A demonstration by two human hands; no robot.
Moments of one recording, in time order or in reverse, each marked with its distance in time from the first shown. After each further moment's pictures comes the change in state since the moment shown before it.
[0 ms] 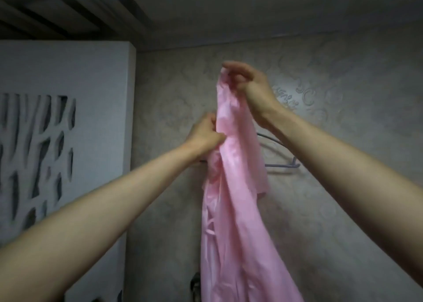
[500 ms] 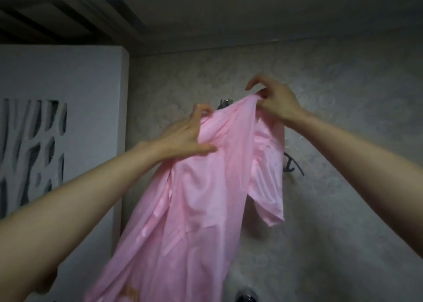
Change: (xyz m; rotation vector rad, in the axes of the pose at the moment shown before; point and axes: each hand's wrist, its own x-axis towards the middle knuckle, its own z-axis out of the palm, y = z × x) left_hand 0.008 -0.010 -0.046 0.722 -0.150 0.364; right_hand 0.005 0.005 -0.076 -0.960 -0.047 -0.106
